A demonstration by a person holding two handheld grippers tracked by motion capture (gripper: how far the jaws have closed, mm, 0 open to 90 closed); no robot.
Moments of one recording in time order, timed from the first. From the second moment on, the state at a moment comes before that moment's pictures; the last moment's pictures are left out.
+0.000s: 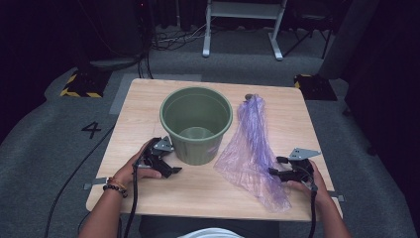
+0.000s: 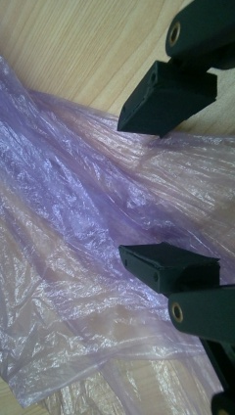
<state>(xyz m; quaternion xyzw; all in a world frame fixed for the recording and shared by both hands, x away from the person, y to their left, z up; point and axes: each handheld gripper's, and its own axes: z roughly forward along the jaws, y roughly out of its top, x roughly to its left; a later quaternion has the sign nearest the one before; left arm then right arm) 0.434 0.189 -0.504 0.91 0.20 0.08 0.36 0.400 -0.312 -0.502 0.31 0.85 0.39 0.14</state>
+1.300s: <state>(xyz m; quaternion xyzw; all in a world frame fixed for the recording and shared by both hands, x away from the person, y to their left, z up) 0.425 0.145 -0.505 0.90 0.24 0.09 0.36 0.381 -0.256 -0.498 0.29 0.88 0.37 0.12</state>
